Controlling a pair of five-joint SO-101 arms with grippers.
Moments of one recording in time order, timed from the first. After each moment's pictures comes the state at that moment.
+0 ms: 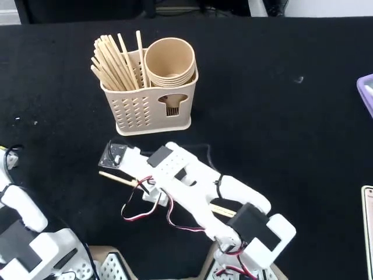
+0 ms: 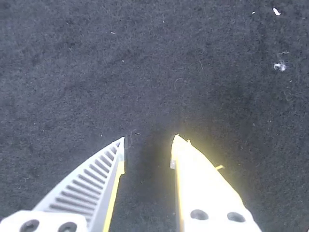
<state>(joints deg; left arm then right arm) -52.9 -12.4 29.9 59.9 13.6 -44.8 0.9 37.7 57.7 27.8</state>
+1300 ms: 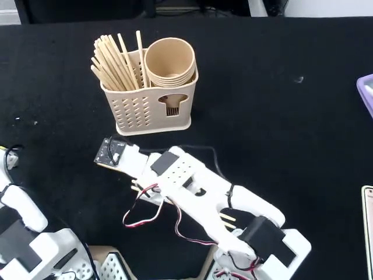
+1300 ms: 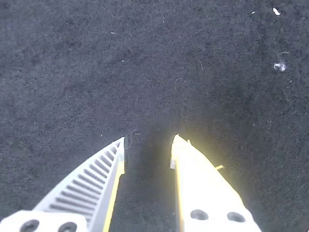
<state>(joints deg) -52.9 -12.4 29.9 59.9 13.6 -46.8 -8.0 41.4 53.8 24.1</state>
